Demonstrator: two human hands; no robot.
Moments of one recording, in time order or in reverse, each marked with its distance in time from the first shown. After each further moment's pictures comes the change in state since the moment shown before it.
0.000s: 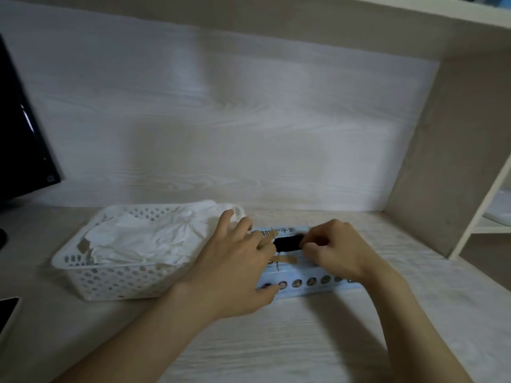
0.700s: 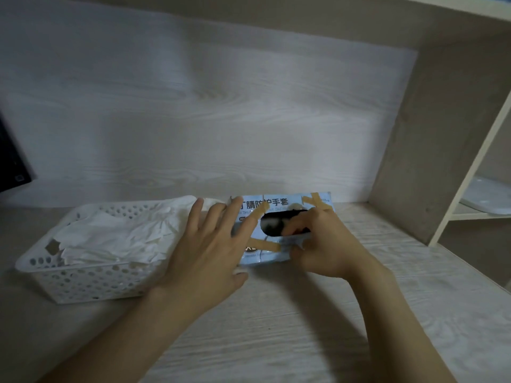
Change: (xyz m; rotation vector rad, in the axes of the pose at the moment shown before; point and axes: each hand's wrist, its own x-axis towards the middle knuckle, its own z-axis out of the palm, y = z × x) left_hand 0.004 0.002 0.016 -0.012 0.151 -0.155; right_hand -0.009 0.001 -0.004 -0.101 0.078 -0.260
